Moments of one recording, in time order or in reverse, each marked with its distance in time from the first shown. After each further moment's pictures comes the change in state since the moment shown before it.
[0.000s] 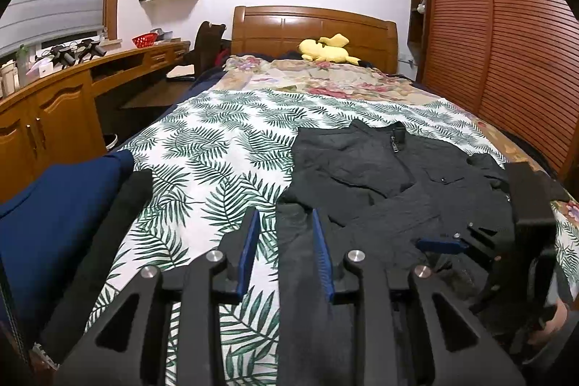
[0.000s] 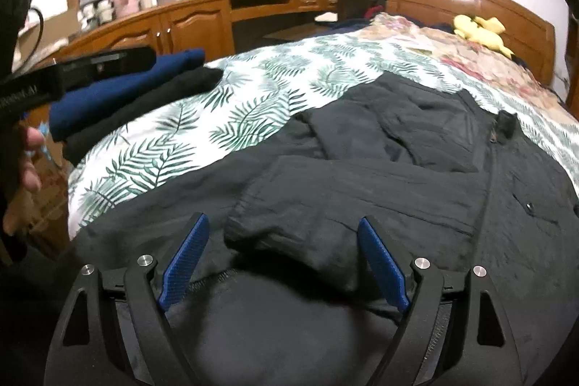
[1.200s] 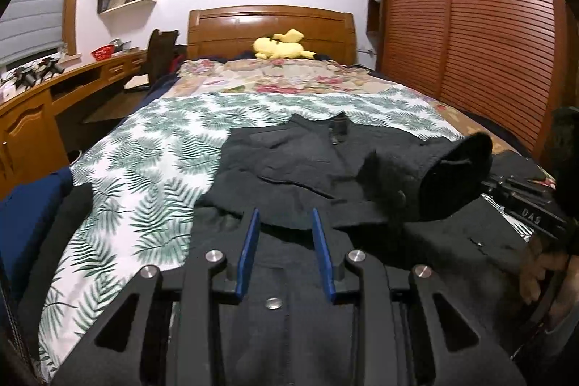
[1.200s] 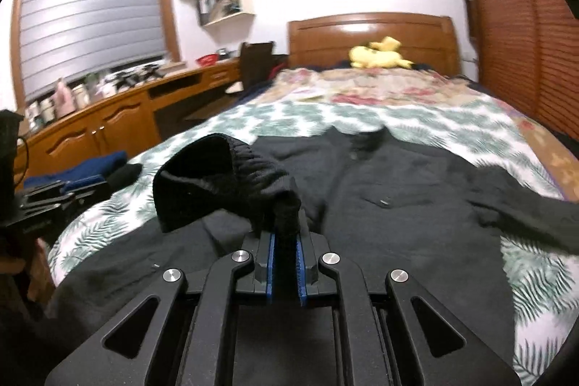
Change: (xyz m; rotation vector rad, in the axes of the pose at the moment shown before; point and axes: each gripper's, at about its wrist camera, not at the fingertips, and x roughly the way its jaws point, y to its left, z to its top) left arm 0.009 -0.103 0.000 0.096 0.009 -0.122; right arm -0.152 -0.122 -0.054 0.303 -0.272 -0.244
